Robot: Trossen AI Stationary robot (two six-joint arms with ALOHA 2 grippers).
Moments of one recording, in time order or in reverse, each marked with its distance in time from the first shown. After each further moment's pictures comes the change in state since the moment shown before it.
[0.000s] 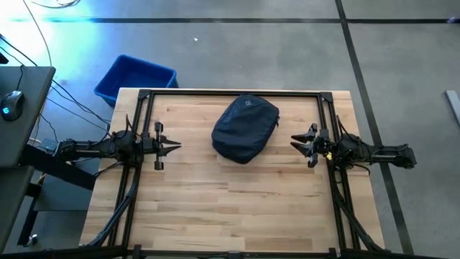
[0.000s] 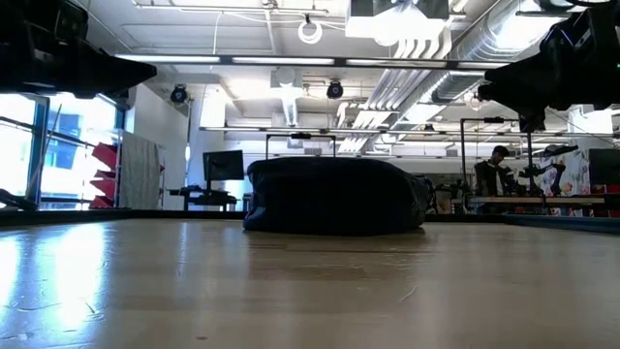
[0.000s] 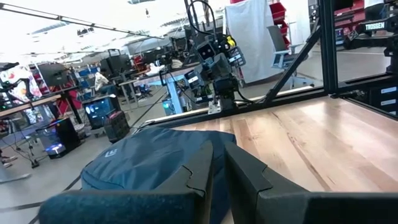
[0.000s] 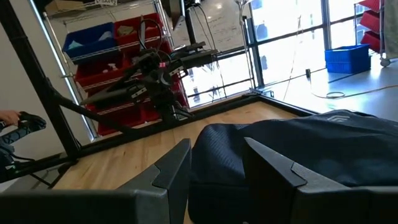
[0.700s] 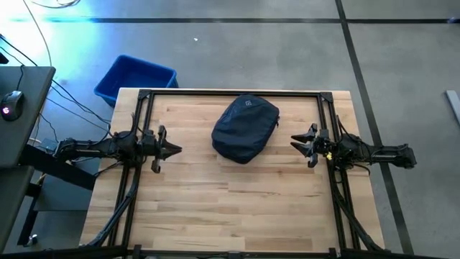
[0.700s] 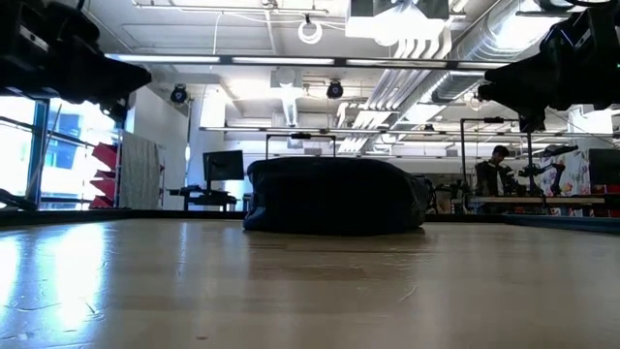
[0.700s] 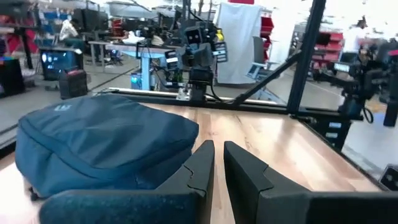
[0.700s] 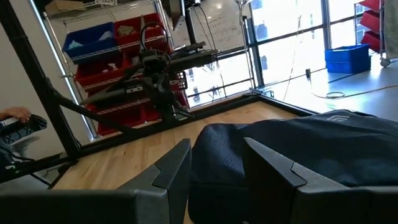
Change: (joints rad) left arm -0.014 0.000 0.000 -0.057 0.057 -0.331; right arm 0.000 0.001 0.000 0.000 0.000 0.000
